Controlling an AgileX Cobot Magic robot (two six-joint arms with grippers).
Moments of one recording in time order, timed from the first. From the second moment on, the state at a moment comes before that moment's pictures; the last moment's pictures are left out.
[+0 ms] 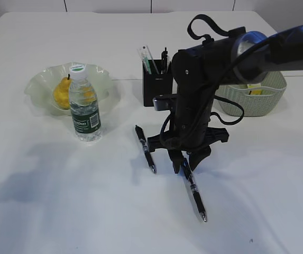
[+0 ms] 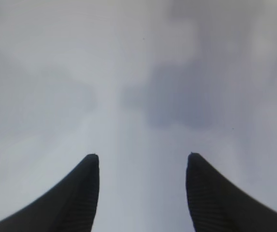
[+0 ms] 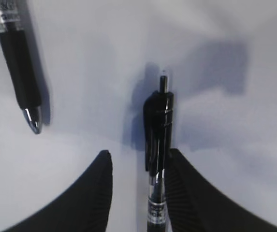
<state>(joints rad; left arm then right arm) 0.02 1.25 -0.70 -0.13 0.67 -0.02 0.50 2.16 -1.57 0.01 1.04 0.35</state>
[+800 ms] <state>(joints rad) 0.02 1.25 -0.70 -0.13 0.67 -0.02 0.48 2.19 -1.57 -0.01 1.04 0.33</state>
